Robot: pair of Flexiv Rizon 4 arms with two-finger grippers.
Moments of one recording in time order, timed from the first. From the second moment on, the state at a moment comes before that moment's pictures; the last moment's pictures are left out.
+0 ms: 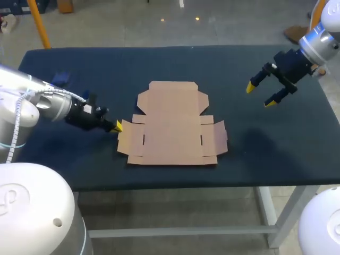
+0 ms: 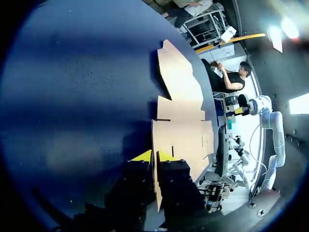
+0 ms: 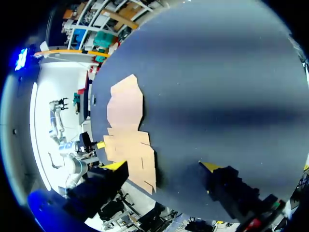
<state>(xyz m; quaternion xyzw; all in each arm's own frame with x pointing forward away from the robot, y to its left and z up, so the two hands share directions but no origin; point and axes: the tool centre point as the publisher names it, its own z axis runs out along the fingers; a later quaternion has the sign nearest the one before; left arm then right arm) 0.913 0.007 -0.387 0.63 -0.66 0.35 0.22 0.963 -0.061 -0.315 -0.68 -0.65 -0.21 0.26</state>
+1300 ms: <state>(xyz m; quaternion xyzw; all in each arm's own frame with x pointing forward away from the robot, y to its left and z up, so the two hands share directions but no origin) 0.941 -0.006 -0.391 0.62 -0.67 0.31 0.24 0.963 -0.061 -0.315 -0.68 -0.65 -0.21 0.26</state>
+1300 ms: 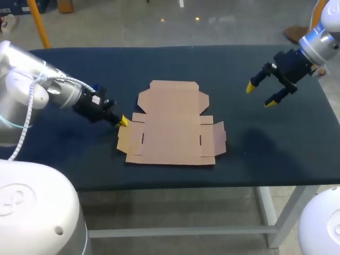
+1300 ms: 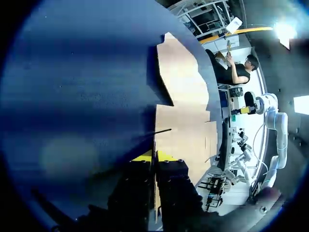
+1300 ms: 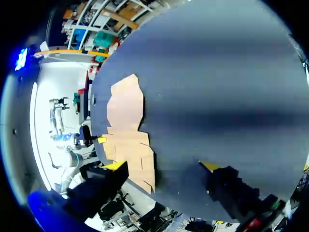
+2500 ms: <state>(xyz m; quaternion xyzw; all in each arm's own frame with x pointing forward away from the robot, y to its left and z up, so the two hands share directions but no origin) 0.939 0.001 -0.393 0.64 -0.65 0.34 0.24 0.963 -0.061 -0.315 -0.68 -0.65 -0.21 0.26</state>
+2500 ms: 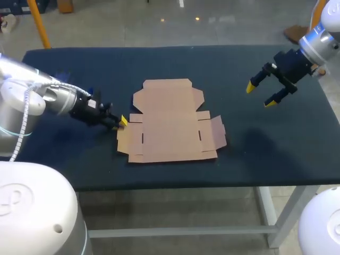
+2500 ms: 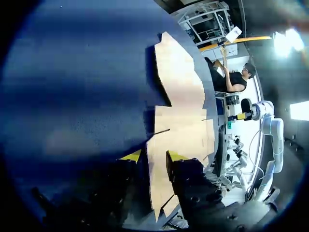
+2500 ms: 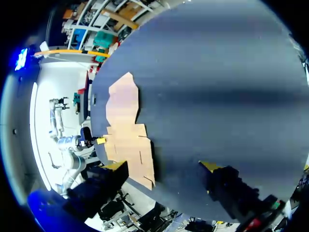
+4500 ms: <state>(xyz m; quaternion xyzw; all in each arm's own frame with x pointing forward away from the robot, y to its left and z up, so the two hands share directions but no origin) 0.943 0.044 -0.317 0.54 -0.79 0.23 0.18 0.964 -0.018 -0.339 -0.59 -0.75 -0.24 0.17</state>
